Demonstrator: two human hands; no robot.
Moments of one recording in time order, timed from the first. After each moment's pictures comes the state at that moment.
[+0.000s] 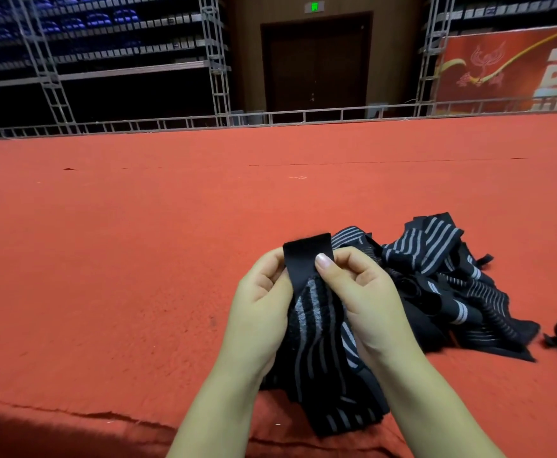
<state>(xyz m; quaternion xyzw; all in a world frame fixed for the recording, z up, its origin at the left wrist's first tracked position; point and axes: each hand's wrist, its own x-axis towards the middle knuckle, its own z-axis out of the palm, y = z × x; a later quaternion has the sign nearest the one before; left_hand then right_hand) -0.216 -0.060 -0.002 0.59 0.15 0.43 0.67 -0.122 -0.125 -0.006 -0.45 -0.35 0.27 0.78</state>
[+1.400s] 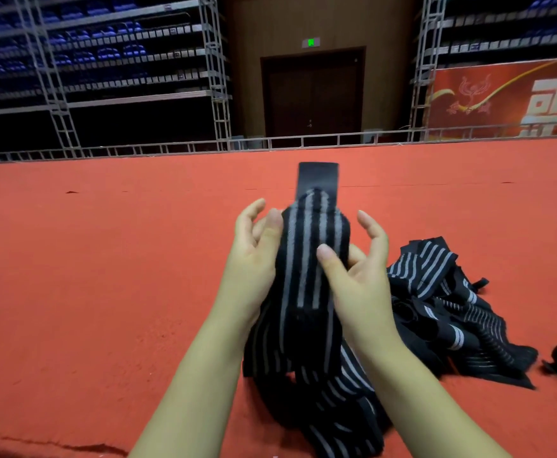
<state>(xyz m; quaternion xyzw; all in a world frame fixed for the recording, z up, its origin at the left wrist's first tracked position) -0.192 -0.012 0.043 0.67 0.14 0.47 0.55 -0.103 -0.102 0.013 -0.48 -0.41 0.09 0.77</state>
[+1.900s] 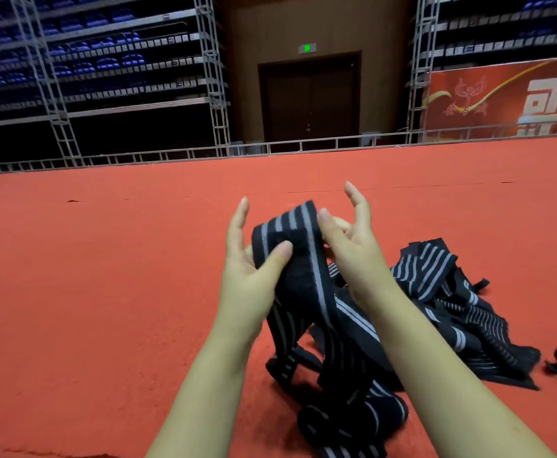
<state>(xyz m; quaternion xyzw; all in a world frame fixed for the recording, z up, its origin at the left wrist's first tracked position) -0.196 -0.016 0.031 0.63 0.10 0.51 0.58 -0.079 -0.089 0.051 -0.52 -0.45 0.14 0.71</state>
